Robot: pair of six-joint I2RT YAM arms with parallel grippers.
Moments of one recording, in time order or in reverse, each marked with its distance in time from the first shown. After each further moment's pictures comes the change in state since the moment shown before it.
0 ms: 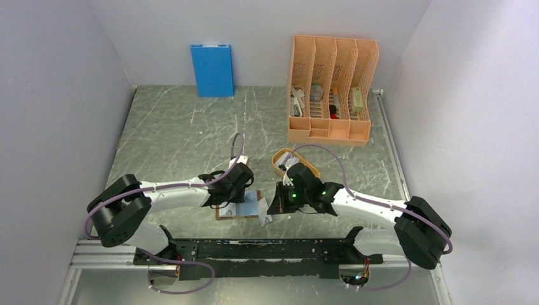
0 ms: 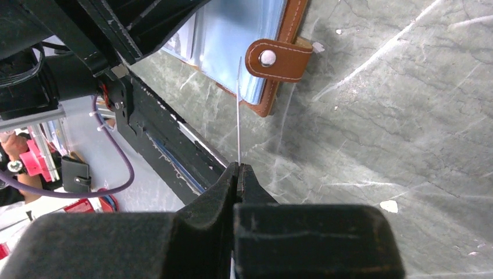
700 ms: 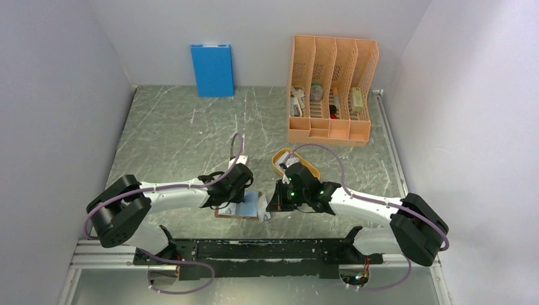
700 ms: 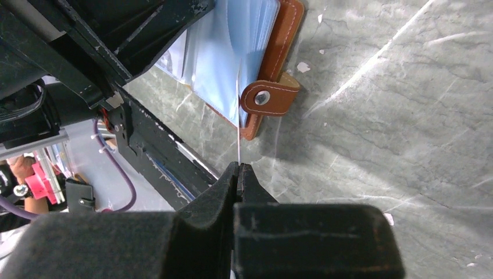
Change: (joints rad) left arm 0.000 -0.005 -0.021 0.044 -0.006 -0.006; right arm 0.002 0.045 0.002 0.045 0.047 0.052
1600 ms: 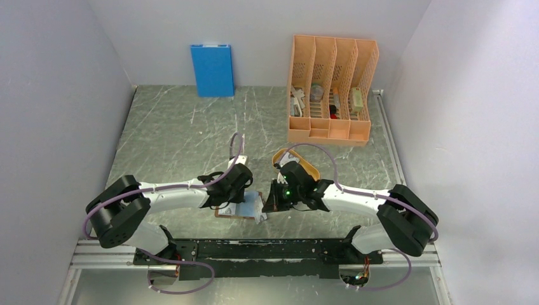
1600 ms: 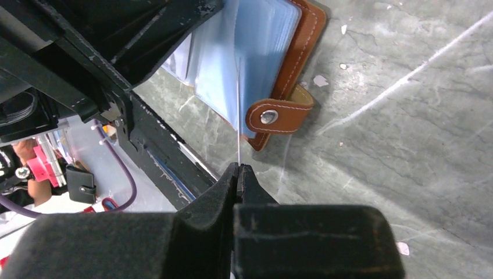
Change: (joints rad) left arm 0.000 -0.007 -0.004 0.003 0.000 -0.011; right arm 0.000 0.102 0.033 0.047 -0.048 -0.024
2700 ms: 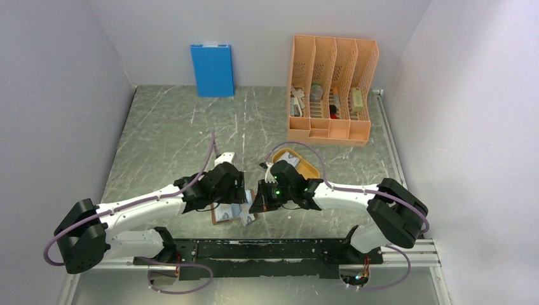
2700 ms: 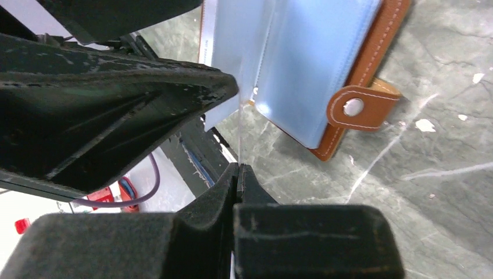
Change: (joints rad) left arm 0.000 -0.294 0.001 -0.214 0.031 -0.089; right arm 0.068 0.090 0.064 0.130 -0.076 0.008
